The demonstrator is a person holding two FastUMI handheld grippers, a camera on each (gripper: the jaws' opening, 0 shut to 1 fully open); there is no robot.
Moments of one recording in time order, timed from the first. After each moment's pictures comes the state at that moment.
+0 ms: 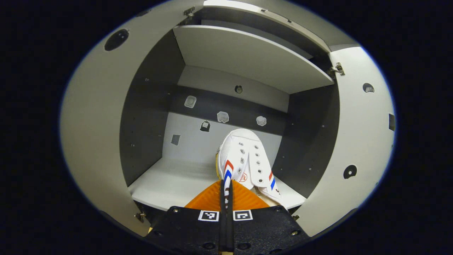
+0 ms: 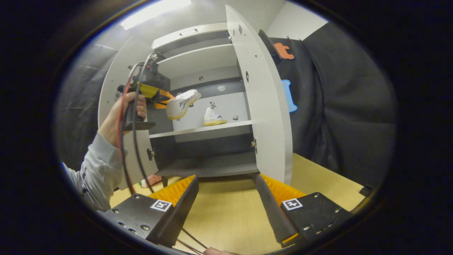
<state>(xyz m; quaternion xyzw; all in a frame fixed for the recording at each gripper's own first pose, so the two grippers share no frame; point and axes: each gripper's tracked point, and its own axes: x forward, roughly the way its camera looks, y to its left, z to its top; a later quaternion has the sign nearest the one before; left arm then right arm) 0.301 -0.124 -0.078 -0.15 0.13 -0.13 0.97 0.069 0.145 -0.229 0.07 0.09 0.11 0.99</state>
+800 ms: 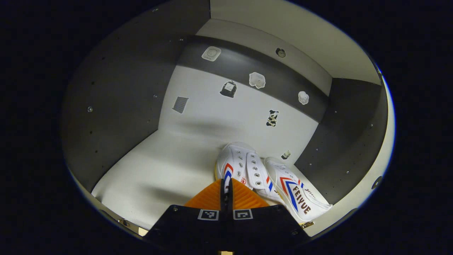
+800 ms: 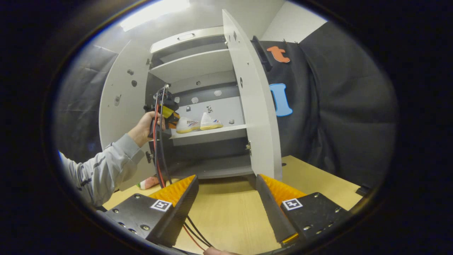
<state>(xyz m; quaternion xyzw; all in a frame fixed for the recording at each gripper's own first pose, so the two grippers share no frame) 0.382 -0.121 -0.168 -0.20 0.25 -0.11 0.94 0.055 0.127 -0.219 0.08 0.08 0.08 0.99</state>
